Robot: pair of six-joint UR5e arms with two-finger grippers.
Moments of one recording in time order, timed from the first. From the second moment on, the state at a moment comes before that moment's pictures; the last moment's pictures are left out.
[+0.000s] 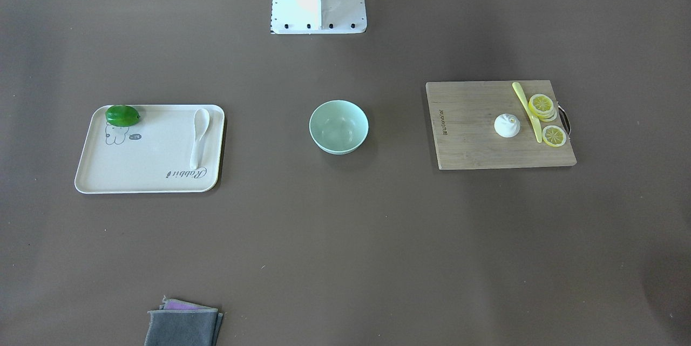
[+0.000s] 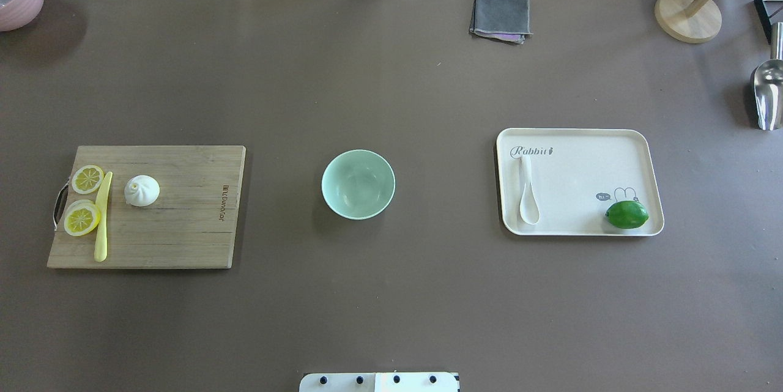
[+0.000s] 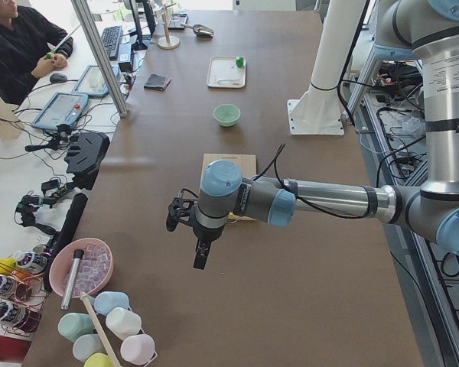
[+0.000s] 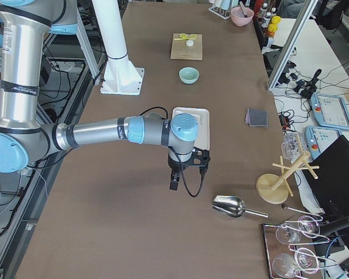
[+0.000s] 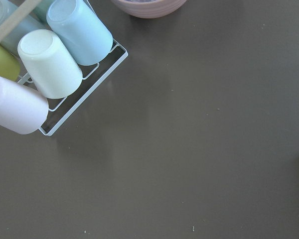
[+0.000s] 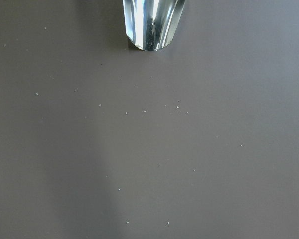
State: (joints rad) left arm -1.59 -1.40 -1.81 -1.77 -2.22 -0.07; right arm 1.54 -1.74 1.92 -1.80 2.28 0.10
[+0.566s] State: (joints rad) left arm -1.56 -1.42 -1.81 -1.84 -2.30 -0.09; right arm 1.51 -1.67 1.95 -1.79 2.28 0.11
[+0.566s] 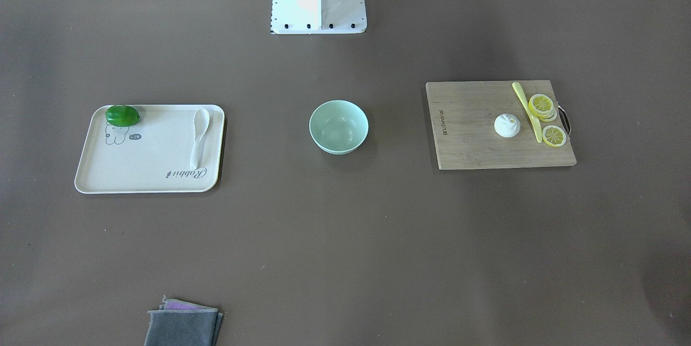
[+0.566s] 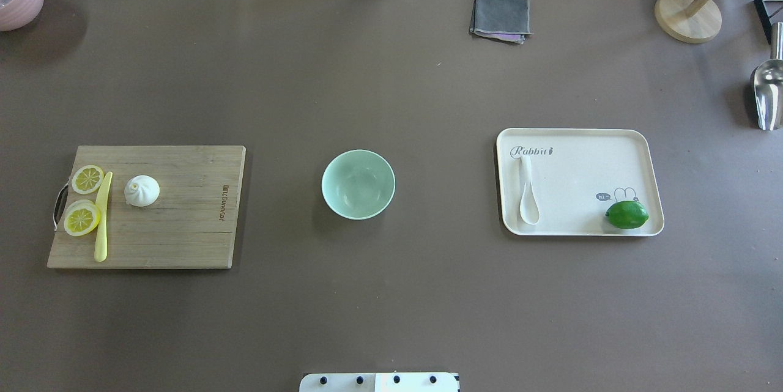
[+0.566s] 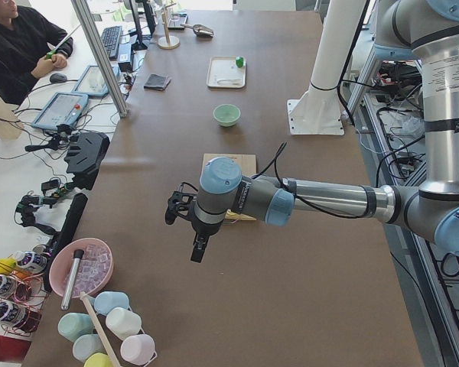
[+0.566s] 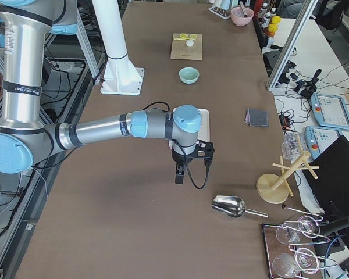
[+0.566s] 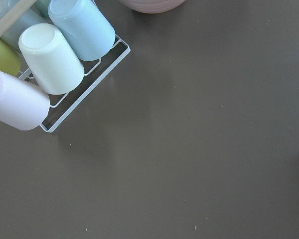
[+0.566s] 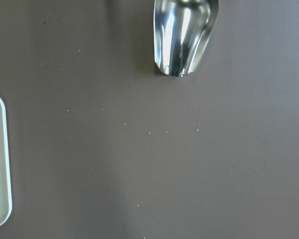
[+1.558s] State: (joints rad) left arm -1.31 -1.71 -1.70 -1.89 -2.37 -0.36; right arm 1.04 -1.48 1.95 -1.44 2.25 0.69
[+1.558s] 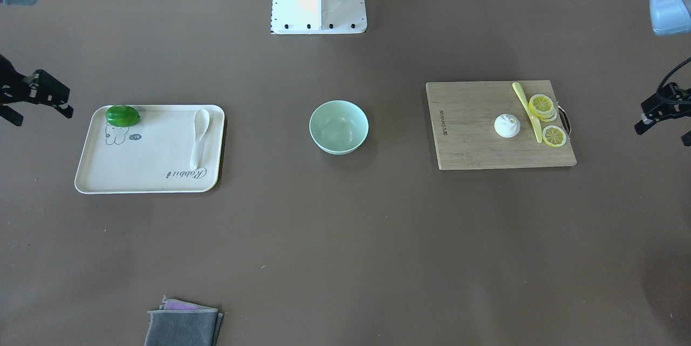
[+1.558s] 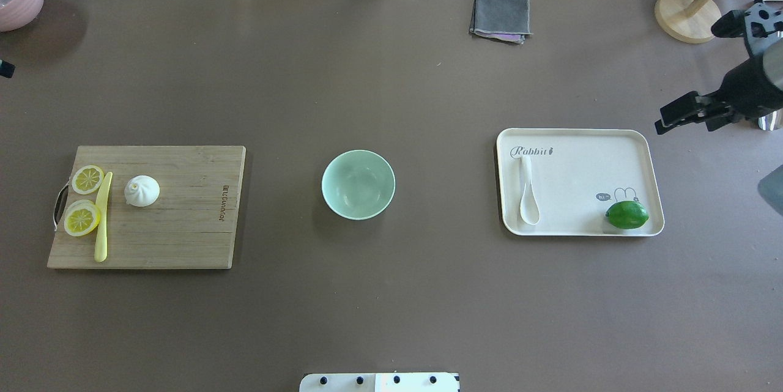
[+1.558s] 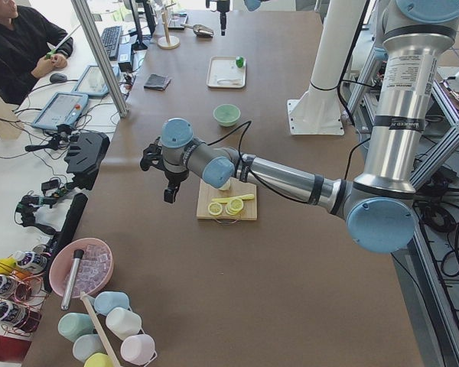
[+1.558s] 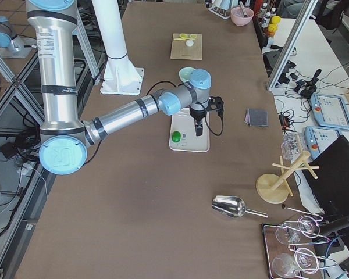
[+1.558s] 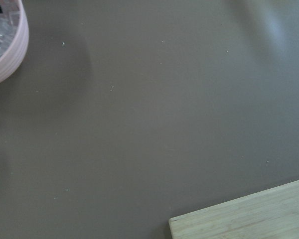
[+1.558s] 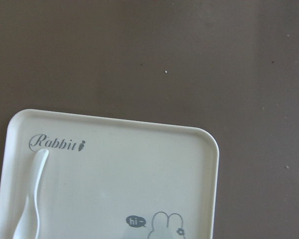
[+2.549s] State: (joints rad) left arm -1.12 -1.75 -1.71 -1.96 -2.26 -0.55; right arm 0.72 -1.28 1.80 -1.42 2.05 1.01
